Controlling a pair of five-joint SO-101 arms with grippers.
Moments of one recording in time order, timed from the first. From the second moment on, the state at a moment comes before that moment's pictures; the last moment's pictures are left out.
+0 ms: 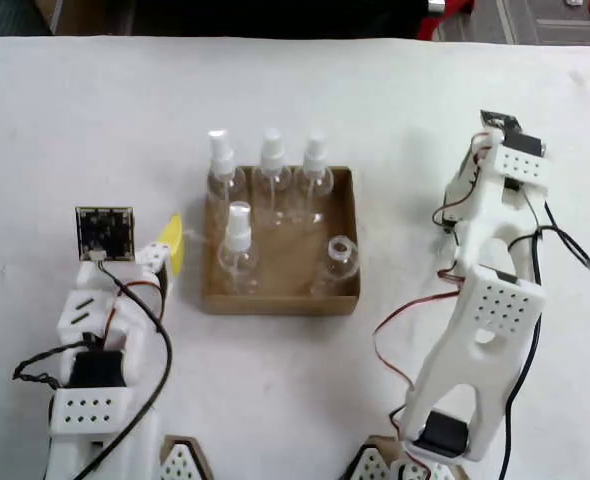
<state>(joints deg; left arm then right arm) -8.6 -73.2 86.2 22.1 0.4 14.3 46.5 -40.3 89.0 10.2</state>
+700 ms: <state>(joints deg) -8.6 -73.2 86.2 22.1 0.4 14.4 7.9 -49.2 97.3 10.2</state>
